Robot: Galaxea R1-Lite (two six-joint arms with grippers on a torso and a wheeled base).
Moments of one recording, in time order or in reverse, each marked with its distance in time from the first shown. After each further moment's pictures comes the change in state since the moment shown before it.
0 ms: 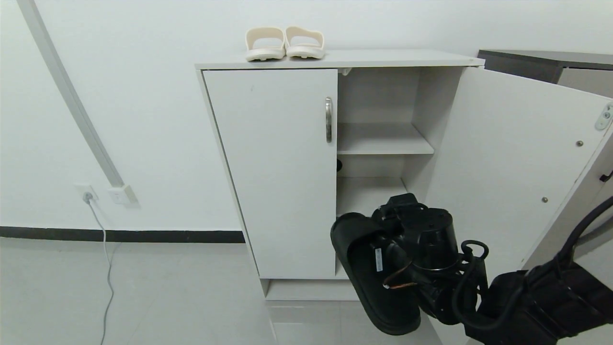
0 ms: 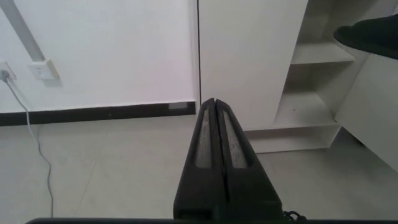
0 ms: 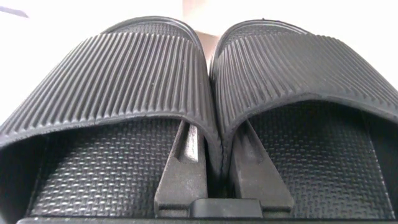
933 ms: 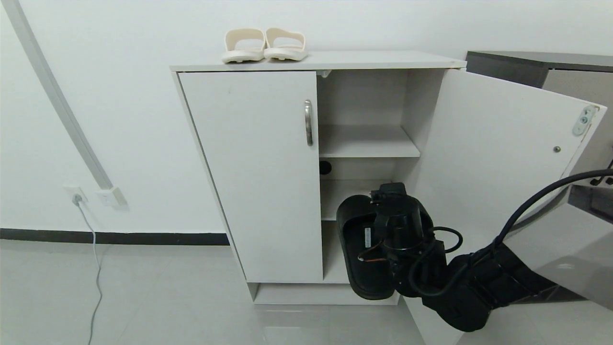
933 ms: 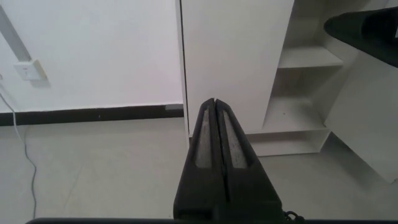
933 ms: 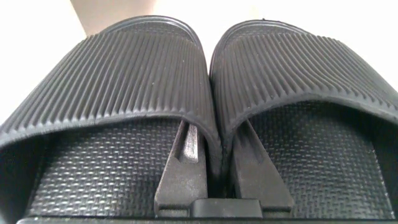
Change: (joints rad) left arm 0.000 -0.009 0.000 0.000 0.000 -0.005; right arm -0.042 0.154 -0.196 -0.002 -0.186 0.006
